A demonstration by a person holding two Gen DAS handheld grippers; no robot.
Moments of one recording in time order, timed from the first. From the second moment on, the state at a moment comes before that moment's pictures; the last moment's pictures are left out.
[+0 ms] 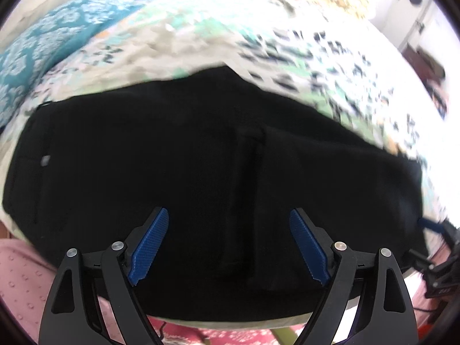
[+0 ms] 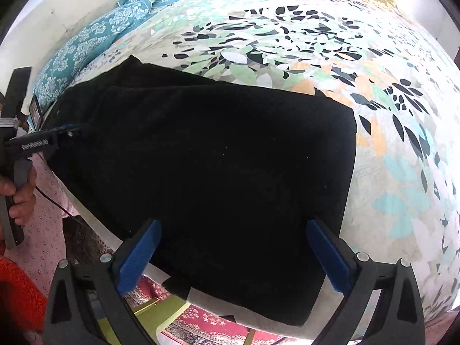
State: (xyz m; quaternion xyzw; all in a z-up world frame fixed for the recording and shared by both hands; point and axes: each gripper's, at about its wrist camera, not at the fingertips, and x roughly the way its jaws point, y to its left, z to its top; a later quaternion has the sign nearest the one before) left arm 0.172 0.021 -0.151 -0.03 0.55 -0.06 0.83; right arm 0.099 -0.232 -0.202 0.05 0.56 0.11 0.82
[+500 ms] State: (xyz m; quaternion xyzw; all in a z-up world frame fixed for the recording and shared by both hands) left arm 0.247 0.261 -0.145 -0.14 0.57 0.10 0.80; right arm 0.096 -0.244 -0.169 0.11 0.51 0.11 0.85
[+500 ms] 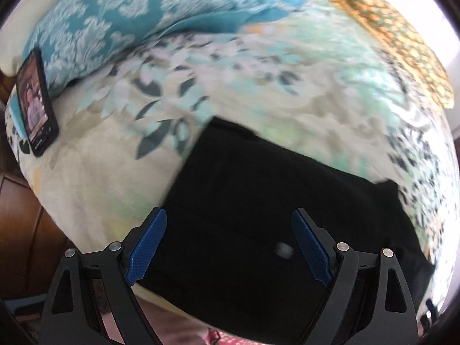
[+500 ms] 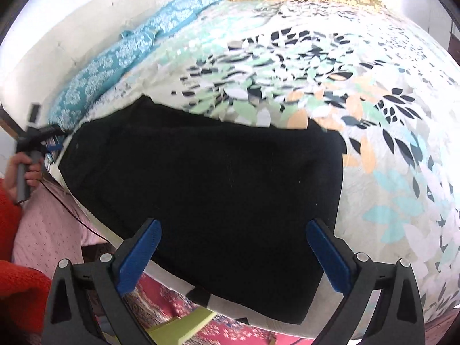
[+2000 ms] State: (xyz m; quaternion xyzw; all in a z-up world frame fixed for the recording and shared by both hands) left arm 0.220 -0.079 -0.147 -0.17 0.62 -0.24 0.72; right arm 0.073 -0.354 -0.162 0.32 0.40 0.06 0.86
